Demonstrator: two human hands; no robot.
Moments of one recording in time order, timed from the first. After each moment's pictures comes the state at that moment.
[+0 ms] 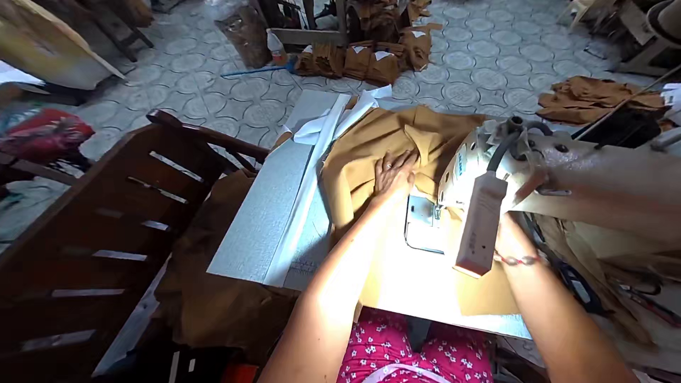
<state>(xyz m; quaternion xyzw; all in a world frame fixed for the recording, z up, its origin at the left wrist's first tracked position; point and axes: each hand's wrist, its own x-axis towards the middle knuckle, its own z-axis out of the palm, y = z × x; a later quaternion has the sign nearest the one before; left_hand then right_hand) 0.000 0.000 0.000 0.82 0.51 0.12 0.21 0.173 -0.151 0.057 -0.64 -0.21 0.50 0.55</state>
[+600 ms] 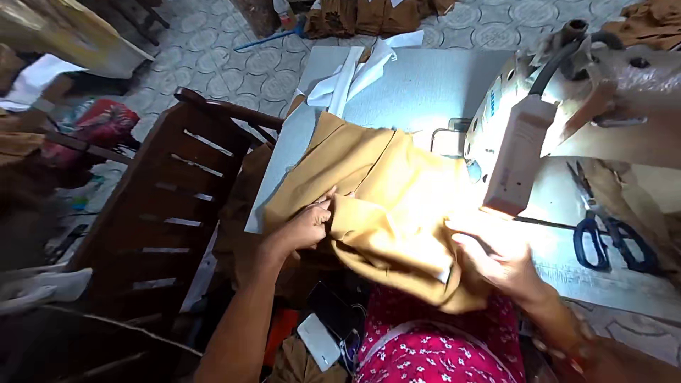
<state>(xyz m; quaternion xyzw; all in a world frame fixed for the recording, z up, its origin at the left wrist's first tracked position) -0.239 -0.126 0.045 0.81 0.42 0.06 0.40 0.103 -0.240 0.017 -0.48 -0.71 0.16 0.49</state>
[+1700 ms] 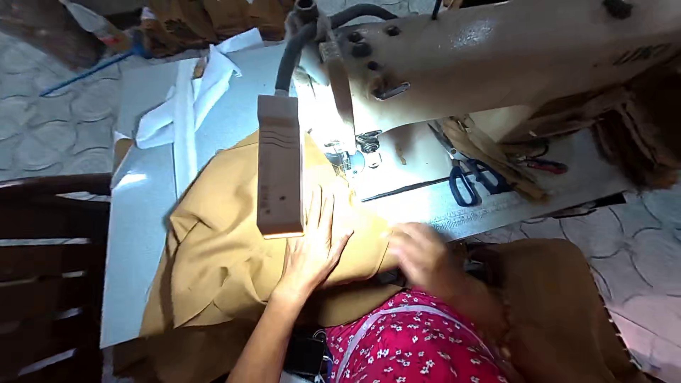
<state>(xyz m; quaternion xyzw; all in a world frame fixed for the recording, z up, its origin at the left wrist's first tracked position) -0.075 -0.170 -0.027 0.92 0.36 0.15 0.10 0.121 -0.315 -0.008 -0.66 -0.66 0.02 0.37</state>
